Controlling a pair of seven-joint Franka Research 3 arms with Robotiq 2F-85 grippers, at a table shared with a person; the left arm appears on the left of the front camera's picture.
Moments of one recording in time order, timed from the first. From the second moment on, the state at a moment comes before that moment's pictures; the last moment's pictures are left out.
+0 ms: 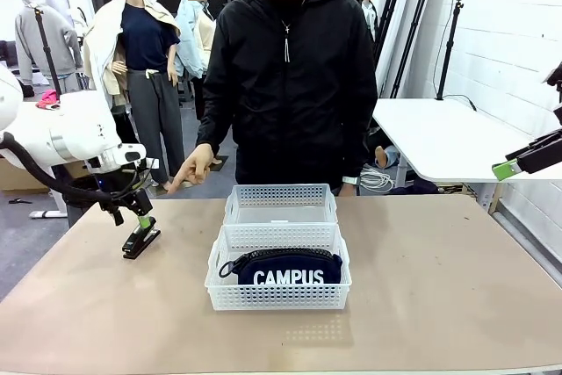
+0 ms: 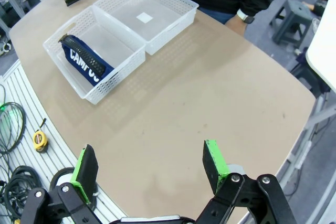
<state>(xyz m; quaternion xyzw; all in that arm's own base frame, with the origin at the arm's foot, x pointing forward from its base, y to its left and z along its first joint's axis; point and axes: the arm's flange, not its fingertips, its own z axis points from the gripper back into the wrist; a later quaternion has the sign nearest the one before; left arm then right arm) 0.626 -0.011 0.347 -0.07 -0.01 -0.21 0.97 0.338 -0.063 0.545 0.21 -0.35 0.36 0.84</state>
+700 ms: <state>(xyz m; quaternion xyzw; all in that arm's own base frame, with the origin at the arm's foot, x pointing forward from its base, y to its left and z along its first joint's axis) 0.622 -0.022 0.319 -0.06 0.00 -0.23 0.97 0.338 -0.063 0.545 0.20 -0.35 0.36 0.84</state>
